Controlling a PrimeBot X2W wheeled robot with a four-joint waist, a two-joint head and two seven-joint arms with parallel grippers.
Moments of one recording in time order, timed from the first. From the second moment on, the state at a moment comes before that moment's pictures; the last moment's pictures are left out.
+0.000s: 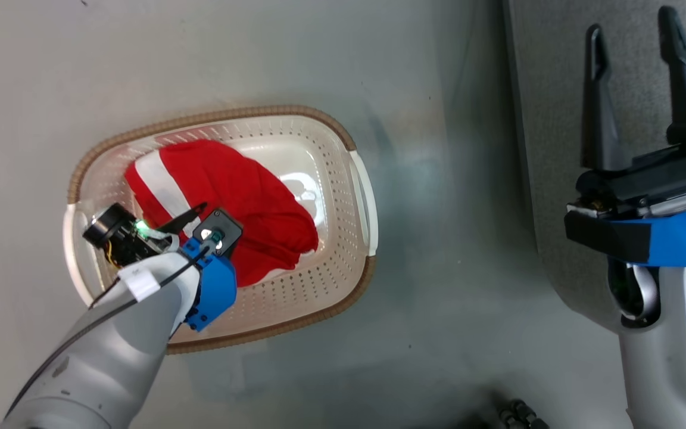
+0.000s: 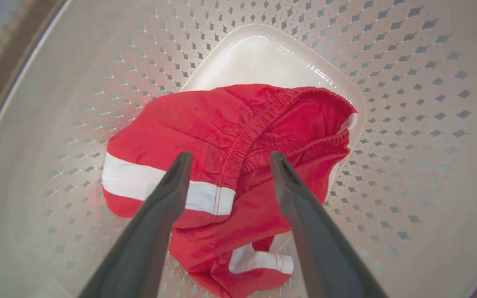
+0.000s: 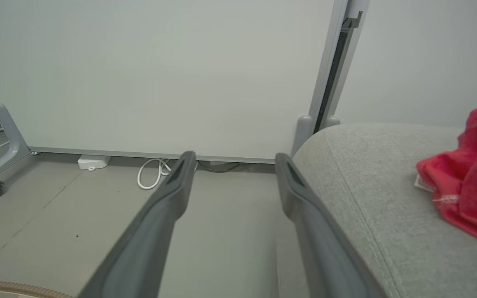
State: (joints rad) left arm -0.87 0.20 -0.95 1.23 -0.22 -0.13 -0.17; right arm -0.50 -0.08 0.01 -0.05 0.07 0.13 -0.26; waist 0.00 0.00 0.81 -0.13
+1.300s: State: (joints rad) left arm -1.05 0.22 -1.08 1.29 -0.20 -0.12 -0.01; right arm -0.52 -0.06 0.06 -0.31 0.07 0.13 -0.26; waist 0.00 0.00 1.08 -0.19
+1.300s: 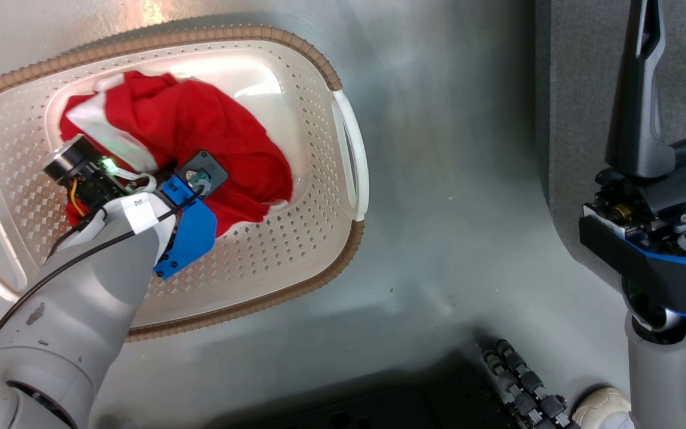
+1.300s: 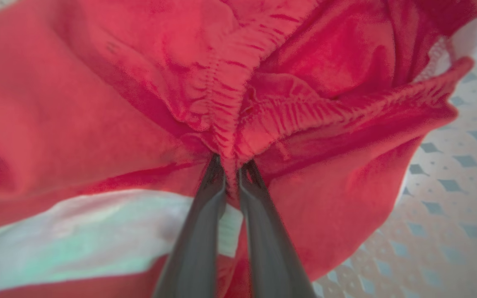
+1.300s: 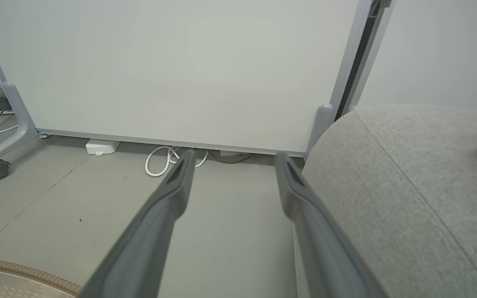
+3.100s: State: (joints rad) left arm -0.77 0.14 -0.95 0.95 -0.43 -0.11 -0.26; right arm -0.28 -0.08 0.00 -0.05 0.09 0.13 -0.26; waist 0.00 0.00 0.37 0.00
